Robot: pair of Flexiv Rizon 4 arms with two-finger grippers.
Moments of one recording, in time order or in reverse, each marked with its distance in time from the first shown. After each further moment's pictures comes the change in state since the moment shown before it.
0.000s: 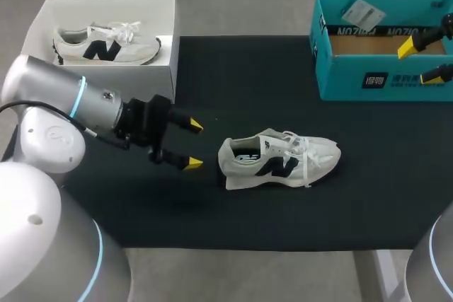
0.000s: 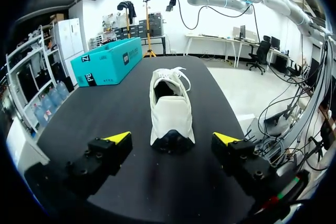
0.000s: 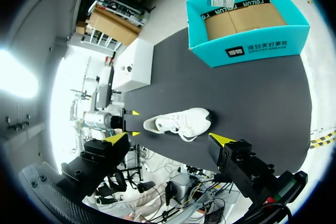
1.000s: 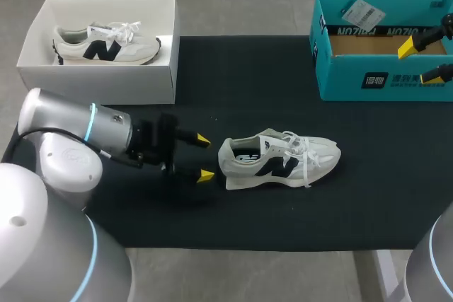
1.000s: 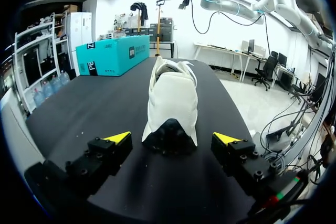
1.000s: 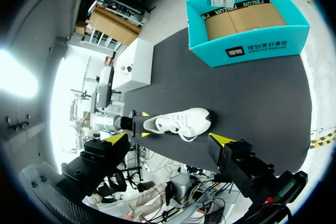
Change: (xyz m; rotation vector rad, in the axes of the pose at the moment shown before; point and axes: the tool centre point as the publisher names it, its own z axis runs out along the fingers) left arm 0.005 0.026 0.044 0.085 -0.024 -0.122; right arm 0.000 0.000 0.000 0.000 0.000 0.000
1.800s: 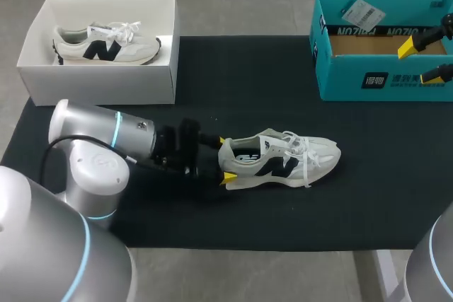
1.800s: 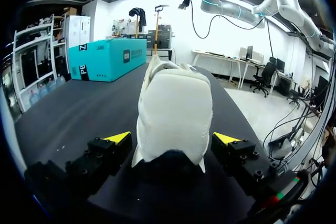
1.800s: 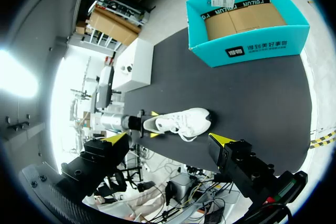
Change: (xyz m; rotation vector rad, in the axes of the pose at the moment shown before) left arm 0.000 -0.010 0.054 0.072 0.025 -0.007; right arm 0.000 0.000 0.000 0.000 0.000 0.000
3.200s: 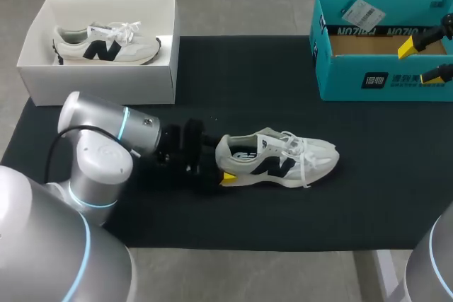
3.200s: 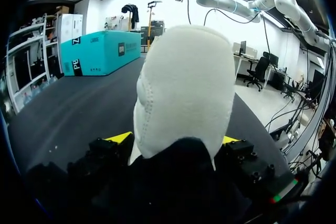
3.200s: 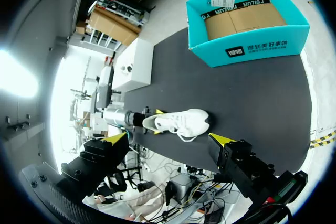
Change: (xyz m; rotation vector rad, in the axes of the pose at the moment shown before) left arm -0.013 0.020 0.011 -0.044 0.065 0.033; right arm 0.000 0.000 0.000 0.000 0.000 0.000
